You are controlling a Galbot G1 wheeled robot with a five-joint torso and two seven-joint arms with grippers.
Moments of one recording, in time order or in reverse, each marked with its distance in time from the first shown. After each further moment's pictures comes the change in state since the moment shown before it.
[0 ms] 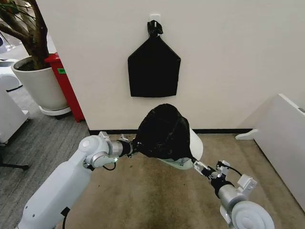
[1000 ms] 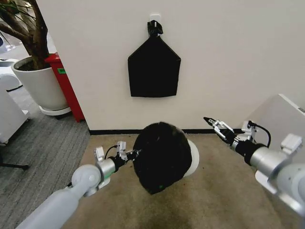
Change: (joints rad) left arm 0.234 0.138 0.054 0.154 1.161 -0.143 1.316; right arm 0.327 -0.371 0.198 0.083 0.824 -0.179 0.291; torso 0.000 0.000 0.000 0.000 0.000
